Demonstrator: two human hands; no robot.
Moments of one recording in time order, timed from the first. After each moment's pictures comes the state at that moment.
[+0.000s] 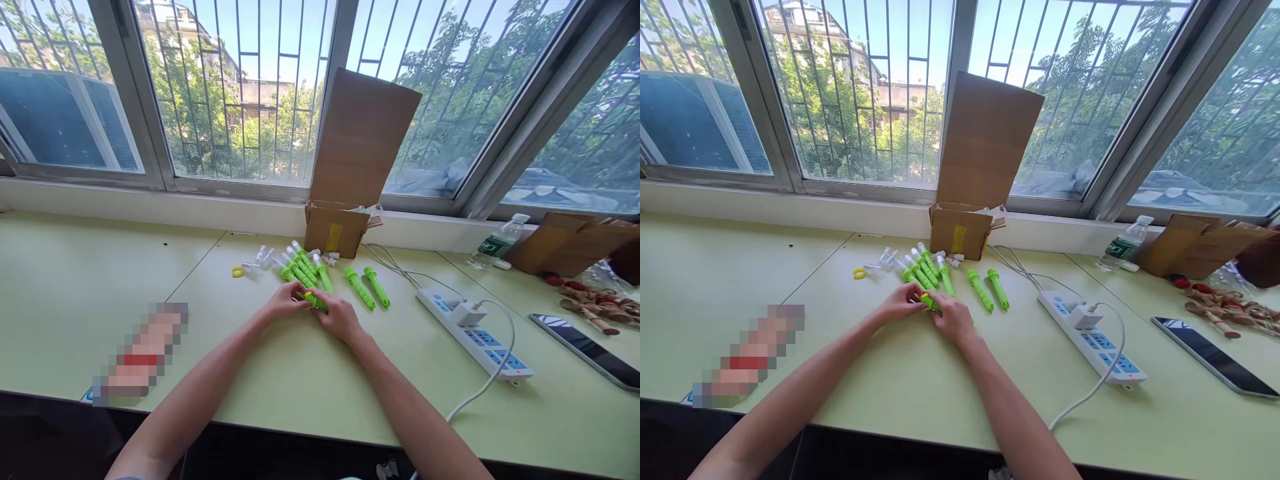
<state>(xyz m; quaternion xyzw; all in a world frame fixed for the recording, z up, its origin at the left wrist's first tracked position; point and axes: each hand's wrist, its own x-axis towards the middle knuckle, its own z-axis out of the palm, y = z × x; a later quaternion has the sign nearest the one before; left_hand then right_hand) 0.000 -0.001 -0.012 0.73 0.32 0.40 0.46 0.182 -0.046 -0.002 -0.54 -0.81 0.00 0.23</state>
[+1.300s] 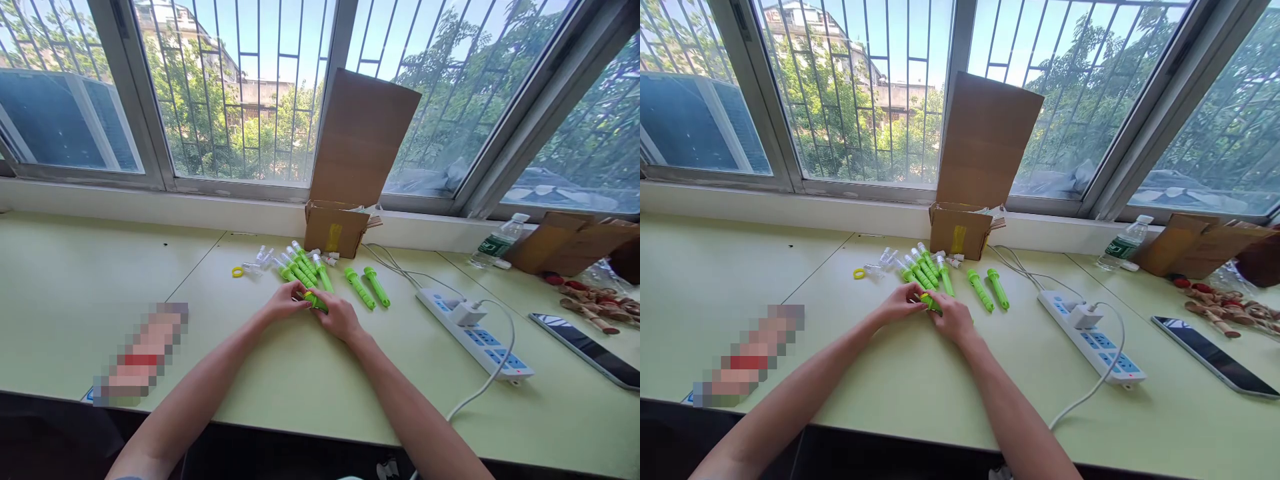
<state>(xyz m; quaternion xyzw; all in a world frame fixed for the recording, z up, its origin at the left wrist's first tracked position) -0.001 -0.001 -0.012 0.73 0.32 0.40 0.45 0.181 -0.046 -0.001 -0.55 -0.81 0.01 0.22</state>
